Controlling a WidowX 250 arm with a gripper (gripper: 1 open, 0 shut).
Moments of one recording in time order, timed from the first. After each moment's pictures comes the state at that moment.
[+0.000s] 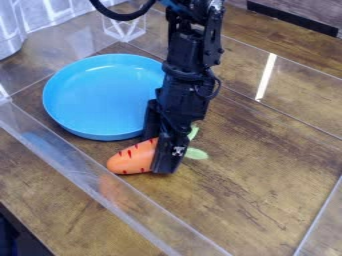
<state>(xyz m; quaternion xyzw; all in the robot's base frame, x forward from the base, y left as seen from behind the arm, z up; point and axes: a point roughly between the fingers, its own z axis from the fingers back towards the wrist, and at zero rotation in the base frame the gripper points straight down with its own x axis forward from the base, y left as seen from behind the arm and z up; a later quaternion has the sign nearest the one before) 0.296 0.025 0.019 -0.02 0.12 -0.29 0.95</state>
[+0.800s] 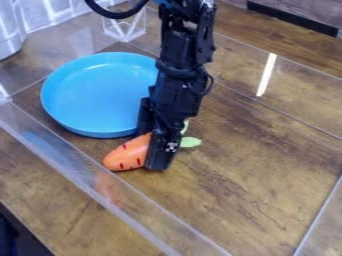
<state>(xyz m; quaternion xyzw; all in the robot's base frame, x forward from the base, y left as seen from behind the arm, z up) 0.294 0.032 0.019 -0.02 0.13 -0.28 0.95</state>
